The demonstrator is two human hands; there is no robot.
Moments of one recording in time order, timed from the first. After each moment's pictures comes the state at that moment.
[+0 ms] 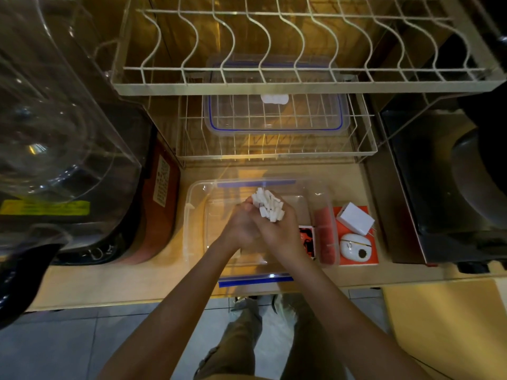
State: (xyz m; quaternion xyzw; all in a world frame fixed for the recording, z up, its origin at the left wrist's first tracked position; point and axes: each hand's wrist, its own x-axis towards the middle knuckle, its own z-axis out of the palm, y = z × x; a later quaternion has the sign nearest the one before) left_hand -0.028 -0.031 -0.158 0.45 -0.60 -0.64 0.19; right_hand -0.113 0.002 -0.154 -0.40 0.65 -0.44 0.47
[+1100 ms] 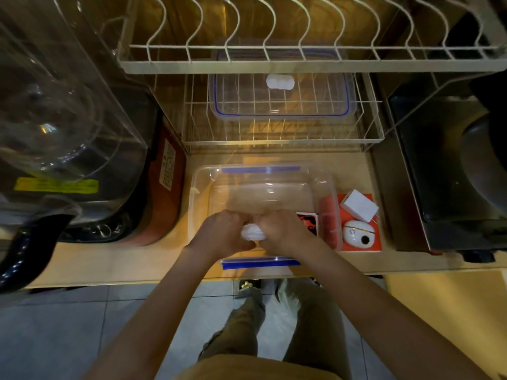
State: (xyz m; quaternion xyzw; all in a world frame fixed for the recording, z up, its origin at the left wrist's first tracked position) left_hand 0.010 0.000 -0.168 0.52 -0.79 -0.31 -0.09; right_hand -0.137 0.008 -0.177 -0.80 0.53 0.09 0.26
